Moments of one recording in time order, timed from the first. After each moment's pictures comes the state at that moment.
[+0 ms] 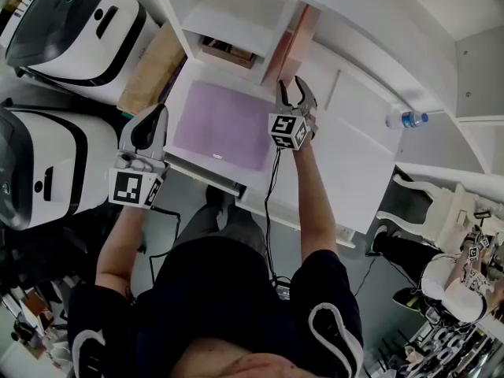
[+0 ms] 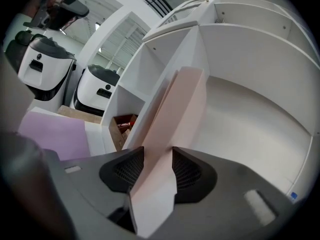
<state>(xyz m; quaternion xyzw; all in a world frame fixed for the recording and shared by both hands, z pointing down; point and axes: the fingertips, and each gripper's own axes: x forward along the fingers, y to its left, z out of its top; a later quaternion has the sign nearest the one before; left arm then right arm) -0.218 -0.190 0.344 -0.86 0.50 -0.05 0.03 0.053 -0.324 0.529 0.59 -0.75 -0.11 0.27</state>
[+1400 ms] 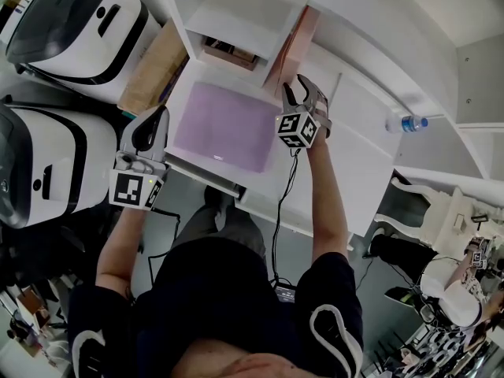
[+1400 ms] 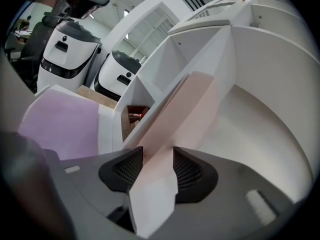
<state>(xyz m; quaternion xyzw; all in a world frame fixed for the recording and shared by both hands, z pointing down) -0.223 -0.188 0.344 -0.86 0.51 -0.04 0.03 0.052 -0.328 0.522 0.49 -0.76 -0.17 0.39</state>
